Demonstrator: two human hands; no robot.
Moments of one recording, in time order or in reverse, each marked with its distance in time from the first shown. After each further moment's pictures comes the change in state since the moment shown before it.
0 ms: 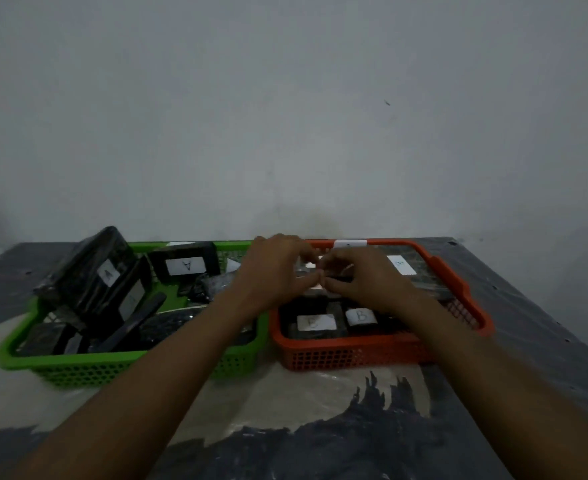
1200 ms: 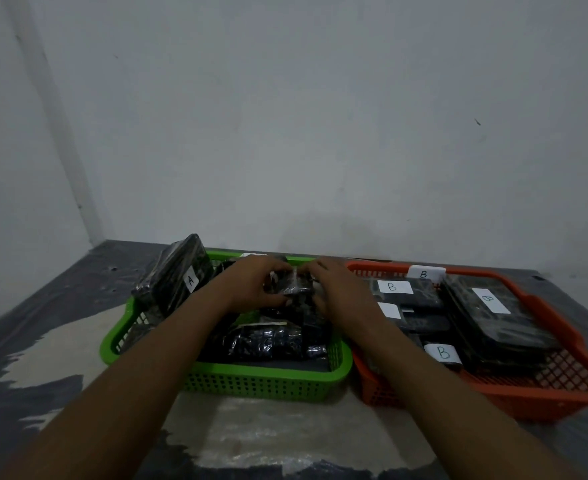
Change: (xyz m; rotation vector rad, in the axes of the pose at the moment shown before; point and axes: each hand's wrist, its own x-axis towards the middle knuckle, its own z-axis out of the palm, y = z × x) left_hand -0.047 -0.164 -0.038 -0.101 -0.217 -0.074; right_hand 0.076 -0.087 0.110 -0.196 0.002 -0.108
